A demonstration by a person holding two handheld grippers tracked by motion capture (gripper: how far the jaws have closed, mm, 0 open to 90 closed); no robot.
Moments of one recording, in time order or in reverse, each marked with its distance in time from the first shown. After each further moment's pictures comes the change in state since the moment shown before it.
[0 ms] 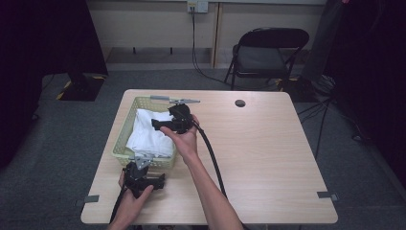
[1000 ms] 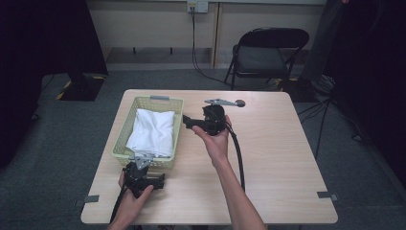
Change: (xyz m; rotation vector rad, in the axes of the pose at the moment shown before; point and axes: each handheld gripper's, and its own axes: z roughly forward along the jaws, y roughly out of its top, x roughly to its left) left arm 0.000 0.000 0.000 0.000 0.000 0.000; right arm -0.051 -0.006 -0.081 -0.099 -0.123 0.037
